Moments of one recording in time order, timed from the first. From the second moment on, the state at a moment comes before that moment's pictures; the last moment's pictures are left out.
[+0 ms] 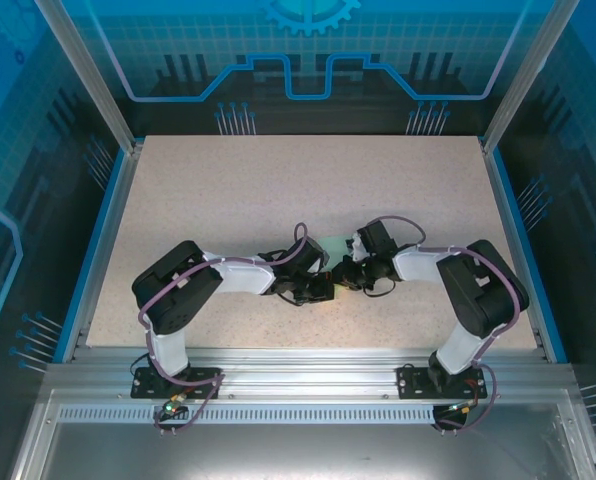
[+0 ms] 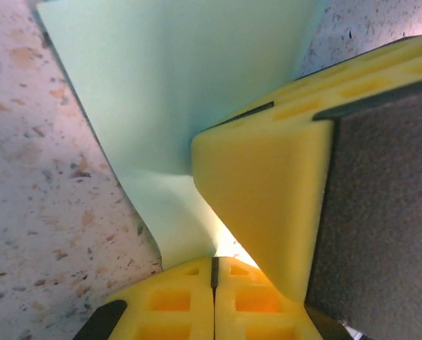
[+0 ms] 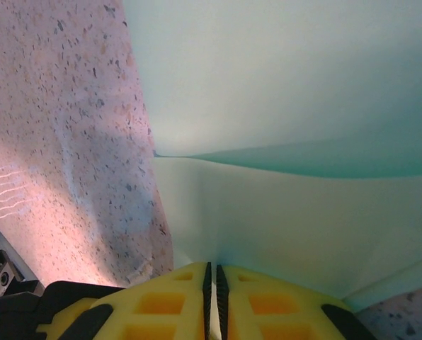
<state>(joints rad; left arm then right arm) -0.81 1.86 0.93 -0.04 0.38 -0.90 0.45 1.69 0.72 -0.12 -0.55 0.70</state>
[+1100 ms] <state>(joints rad) -0.81 1.86 0.92 -0.02 0.36 -0.90 0.24 1.61 0.82 -0.18 -0.56 0.59</state>
